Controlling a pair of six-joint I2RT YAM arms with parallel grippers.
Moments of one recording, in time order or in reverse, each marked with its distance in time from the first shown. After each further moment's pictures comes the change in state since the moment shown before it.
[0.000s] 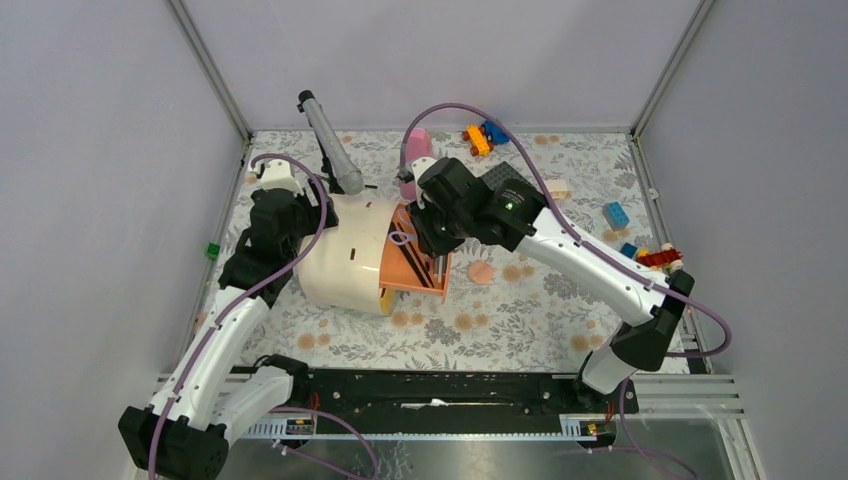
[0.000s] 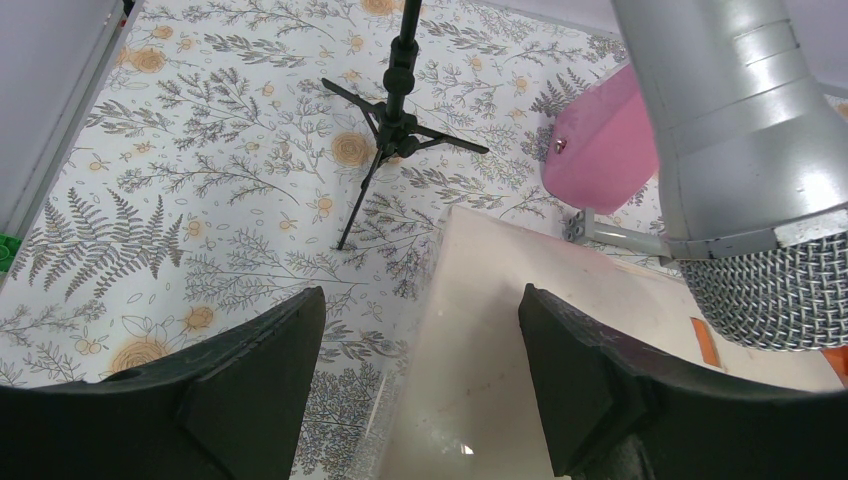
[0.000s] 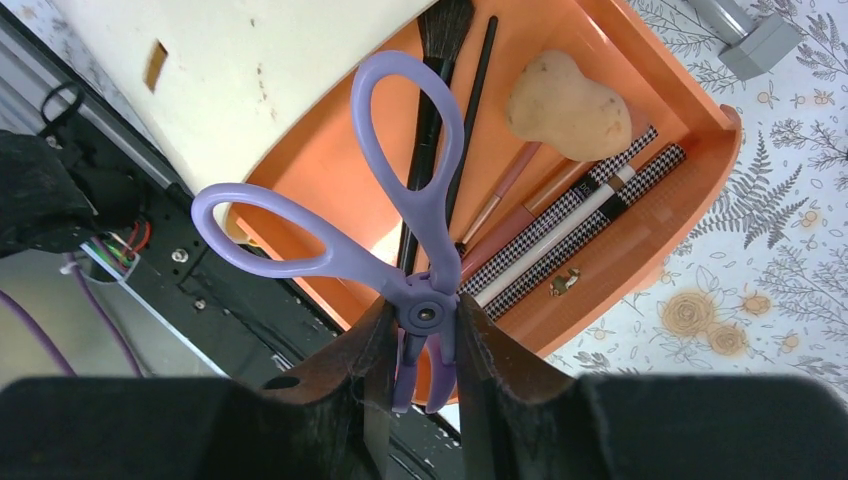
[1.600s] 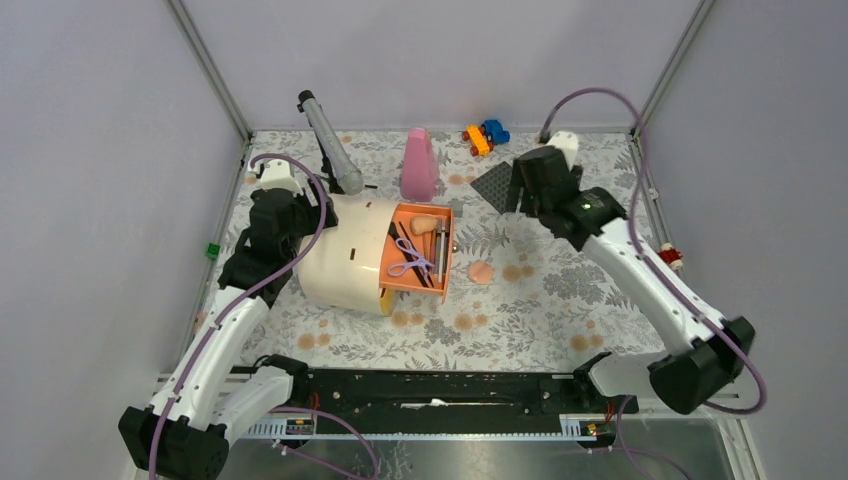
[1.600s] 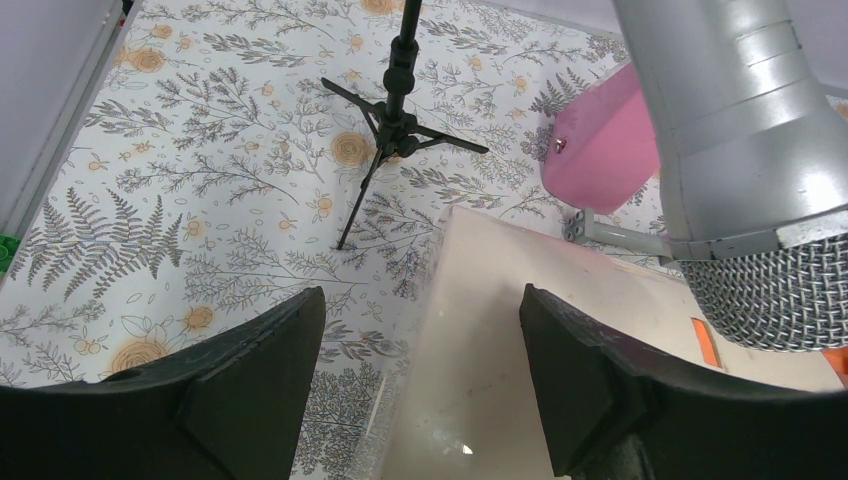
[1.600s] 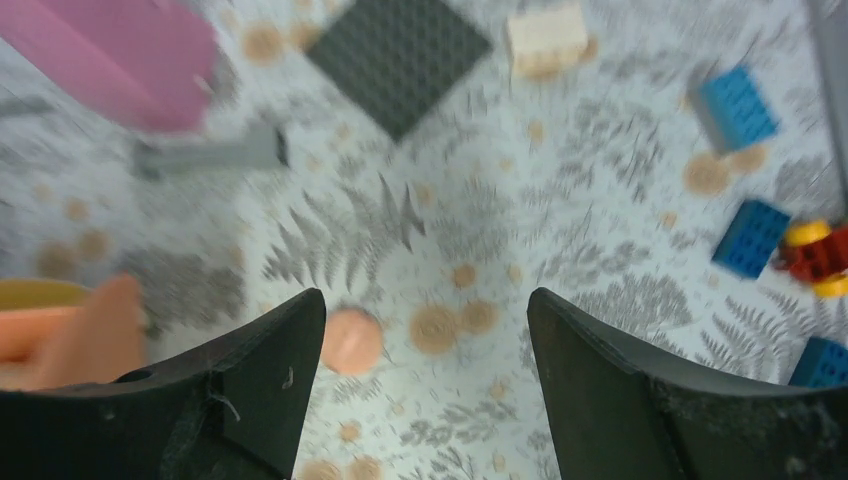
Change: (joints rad) left arm 0.005 0.000 0.000 0.000 0.005 0.000; right arm -0.421 -0.316 -0.392 0.236 0.462 0.166
